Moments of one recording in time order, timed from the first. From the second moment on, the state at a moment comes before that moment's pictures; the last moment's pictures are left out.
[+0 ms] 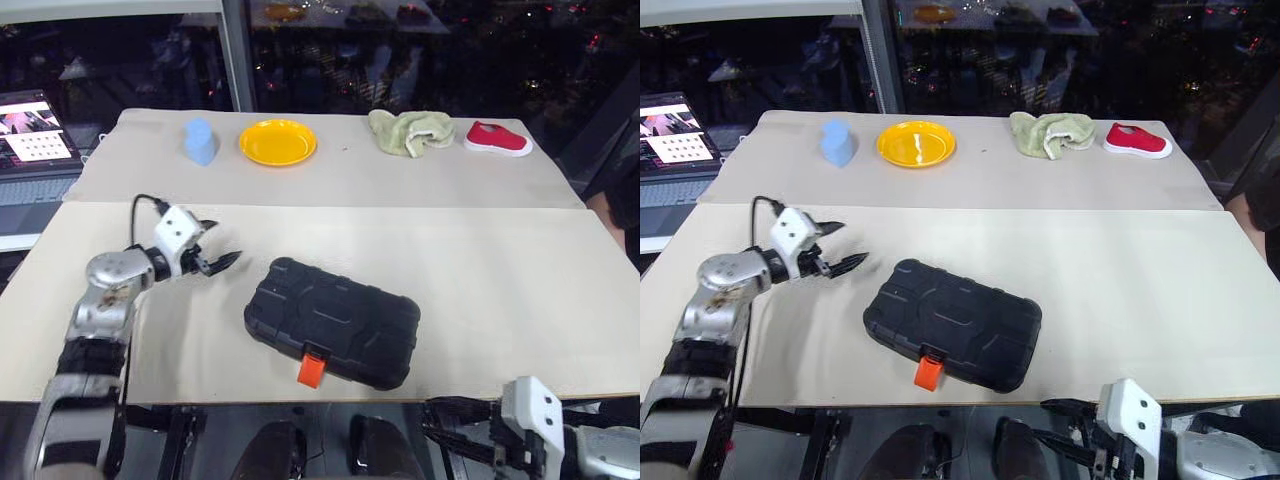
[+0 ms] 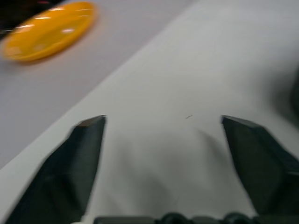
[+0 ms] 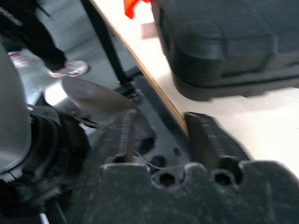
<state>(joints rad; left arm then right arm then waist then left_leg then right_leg) -0.59 0.65 -0.02 0.49 -0.12 -0.01 -0.97 0.72 -1.00 -0.15 -0.74 0.59 0.16 0.81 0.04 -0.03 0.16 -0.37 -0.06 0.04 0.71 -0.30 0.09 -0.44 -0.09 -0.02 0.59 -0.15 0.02</state>
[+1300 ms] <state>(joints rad) -0.95 0.61 -0.30 0.62 -0.07 0.01 -1.59 0.36 -0.80 -0.26 -0.65 0.57 0.51 0.77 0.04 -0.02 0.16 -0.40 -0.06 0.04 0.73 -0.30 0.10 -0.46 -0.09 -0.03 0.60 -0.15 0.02</state>
